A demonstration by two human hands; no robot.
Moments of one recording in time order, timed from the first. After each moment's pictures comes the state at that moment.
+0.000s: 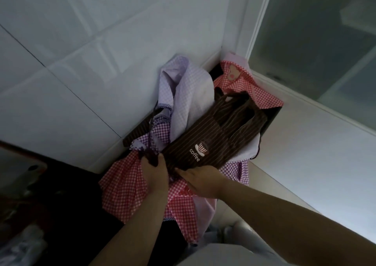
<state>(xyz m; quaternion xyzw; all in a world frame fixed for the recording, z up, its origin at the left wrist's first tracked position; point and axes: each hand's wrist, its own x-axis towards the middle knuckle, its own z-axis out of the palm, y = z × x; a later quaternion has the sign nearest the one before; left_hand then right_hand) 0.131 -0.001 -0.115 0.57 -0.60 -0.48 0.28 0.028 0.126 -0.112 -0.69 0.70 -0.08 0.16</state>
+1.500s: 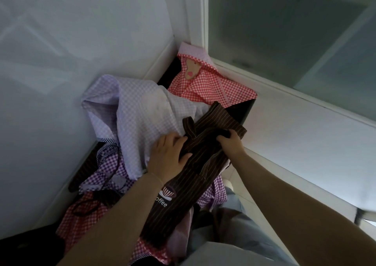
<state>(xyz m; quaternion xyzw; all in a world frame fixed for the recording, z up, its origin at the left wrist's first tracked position) -0.047 0.009 -0.128 0.08 -1.00 -0.05 0.03 -0.182 0.179 -0.137 0.11 0.77 -0.51 0.37</state>
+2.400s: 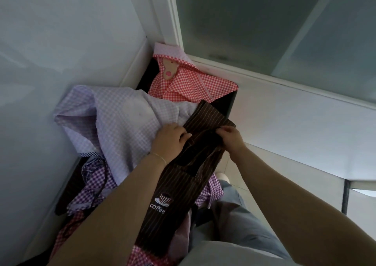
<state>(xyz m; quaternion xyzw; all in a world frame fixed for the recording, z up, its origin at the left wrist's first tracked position) -0.115 0.017 -0.122 0.04 -0.98 -0.16 -0.09 -0.188 0.205 -0.147 0.20 0.71 -0.60 0.33</state>
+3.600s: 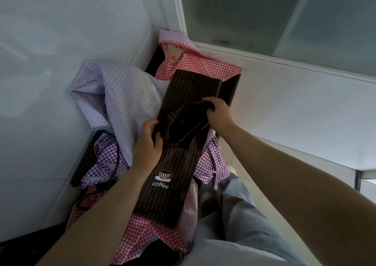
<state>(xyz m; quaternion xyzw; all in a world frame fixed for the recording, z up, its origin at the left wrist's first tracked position) -0.006 0.001 -0.102 0.19 -0.91 -0.36 0.10 -0.161 0.175 -0.127 -0.07 0.85 -0.48 0.19</state>
